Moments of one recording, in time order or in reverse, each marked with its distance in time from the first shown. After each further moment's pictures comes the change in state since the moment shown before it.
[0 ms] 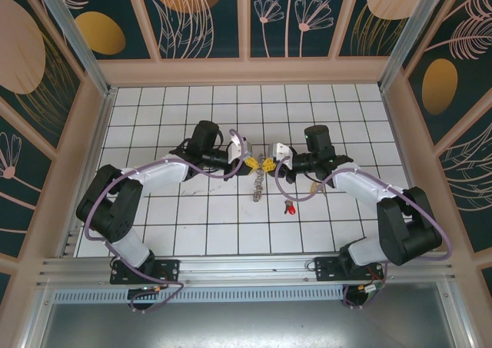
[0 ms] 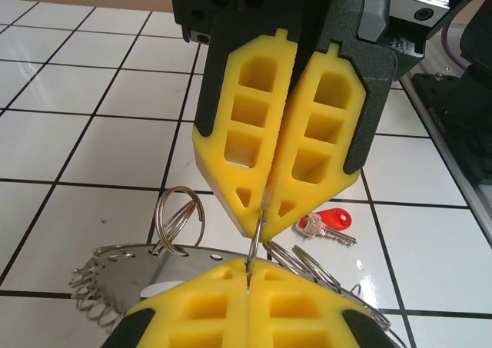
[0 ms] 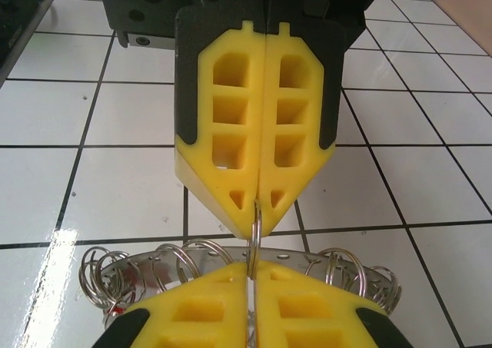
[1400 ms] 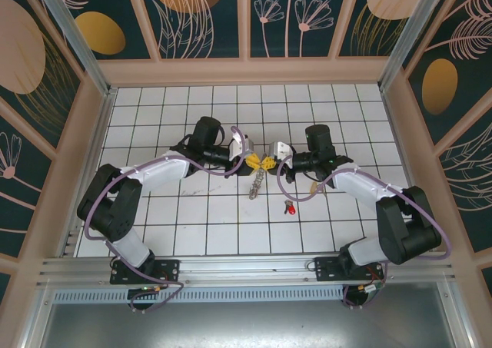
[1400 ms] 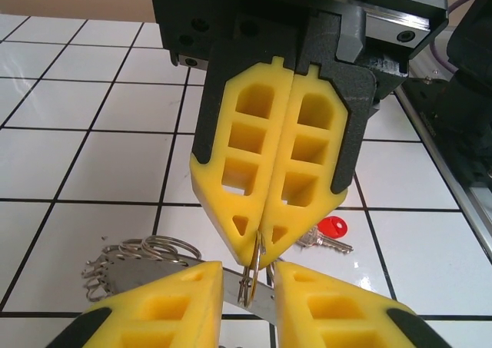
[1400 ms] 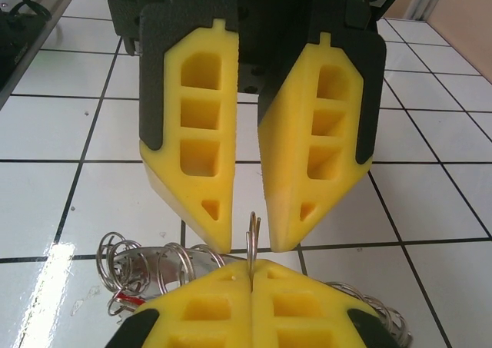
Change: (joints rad) left arm 0.000 0.008 0.056 -0.065 0.022 0.040; right arm -0.007 0.005 -0.009 0.060 -0.037 0.023
